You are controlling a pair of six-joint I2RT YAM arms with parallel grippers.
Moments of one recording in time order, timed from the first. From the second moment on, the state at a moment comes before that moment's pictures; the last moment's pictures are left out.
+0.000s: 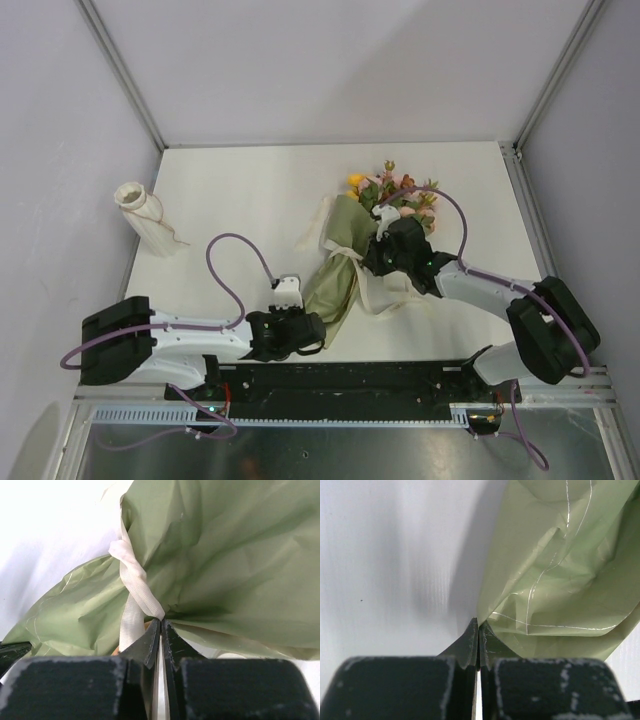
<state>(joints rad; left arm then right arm) -1.29 1.27 0.50 -0.35 -0.70 -1.19 0.62 1.44 0.71 0.10 -0.13 0.28</state>
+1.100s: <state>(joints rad) -1.29 1.28 0.50 -0.34 -0.71 -1.19 0.45 1.05 0.71 0.01 0.18 0.40</state>
